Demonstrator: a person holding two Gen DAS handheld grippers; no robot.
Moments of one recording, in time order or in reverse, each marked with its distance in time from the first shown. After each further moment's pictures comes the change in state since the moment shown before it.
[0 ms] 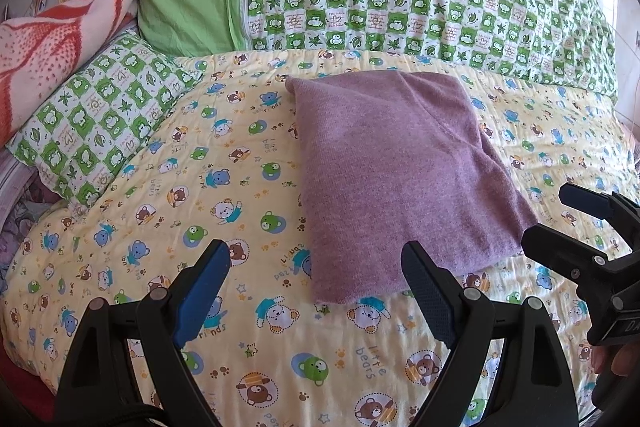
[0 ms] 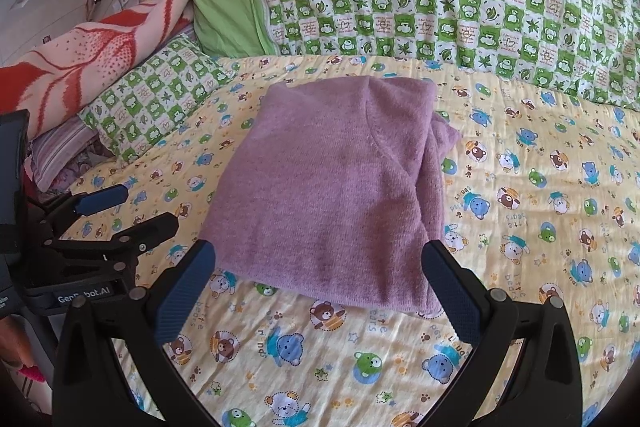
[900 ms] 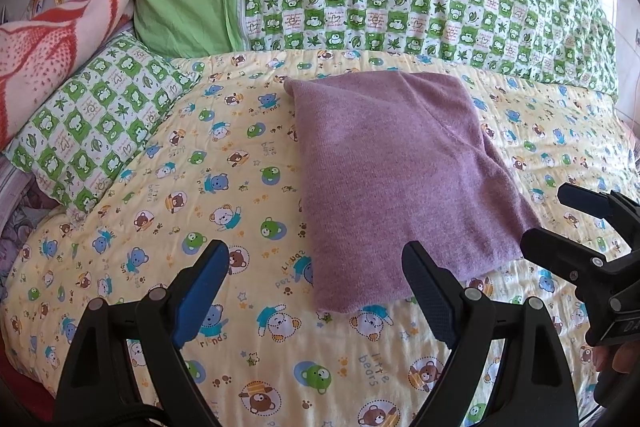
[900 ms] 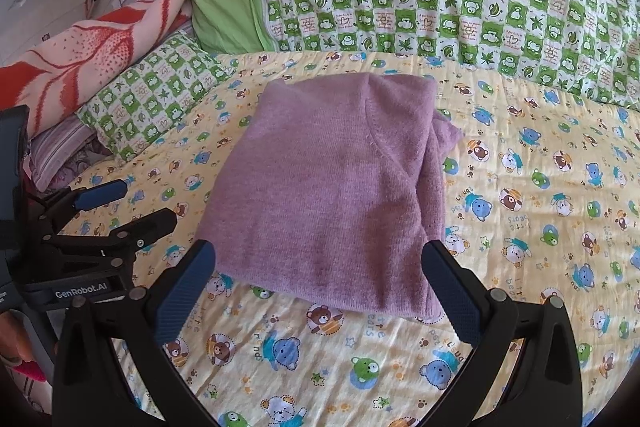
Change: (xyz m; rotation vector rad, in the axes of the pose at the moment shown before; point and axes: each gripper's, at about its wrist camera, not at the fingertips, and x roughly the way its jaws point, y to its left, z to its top) left arm 0.007 0.001 0.006 0.010 0.003 -0.004; right arm 0.006 -0.003 0.004 -0.001 0.012 0.005
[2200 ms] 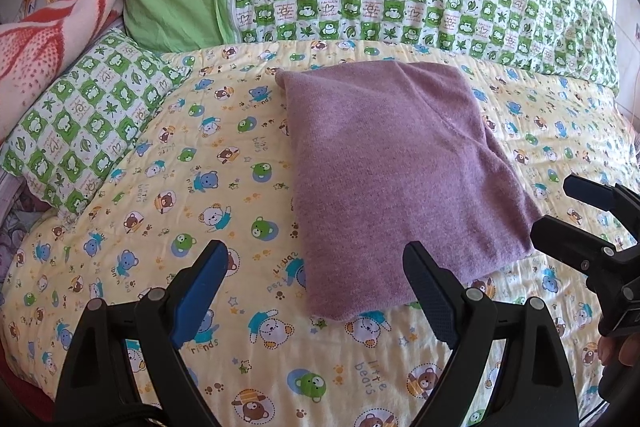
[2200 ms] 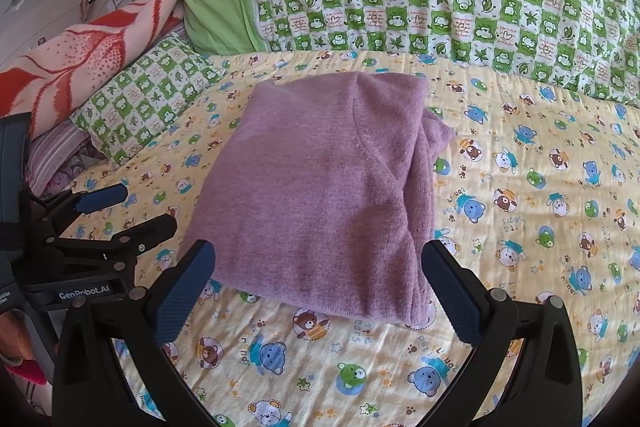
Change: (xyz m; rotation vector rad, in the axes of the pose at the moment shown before) left arm 0.017 -0.001 0.008 0.029 0.032 -0.018; right arm 0.006 -0.014 0.004 0.006 0.006 0.001
